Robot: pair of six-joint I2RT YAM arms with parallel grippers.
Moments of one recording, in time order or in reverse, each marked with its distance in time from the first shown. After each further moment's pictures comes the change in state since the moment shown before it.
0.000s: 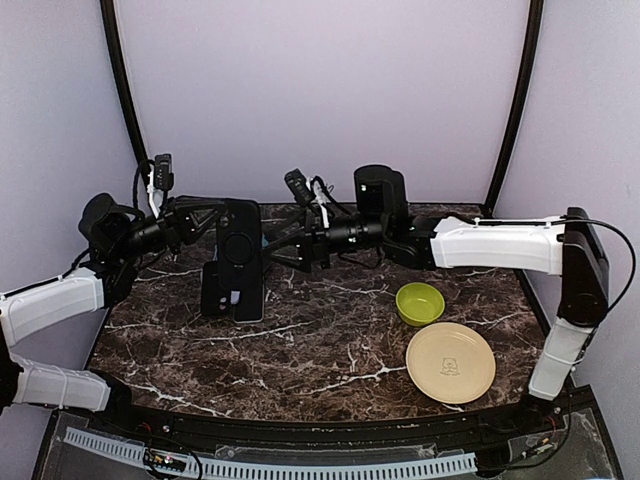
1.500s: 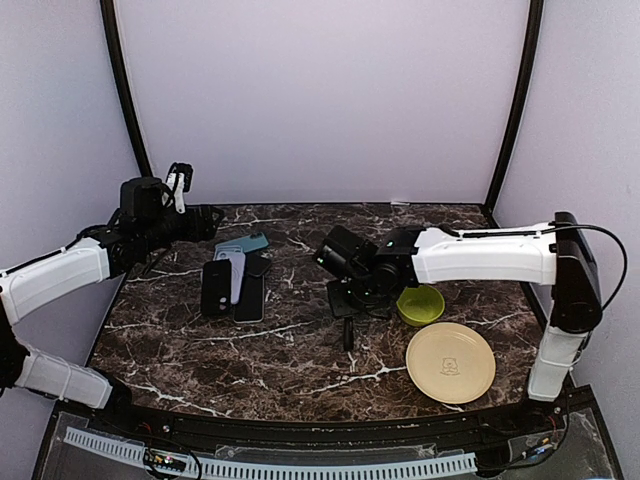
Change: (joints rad) left arm -0.045 0.113 0.237 -0.811 -0.920 0.338; right arm 0.144 0.042 0.074 -1.003 0.993 0.569
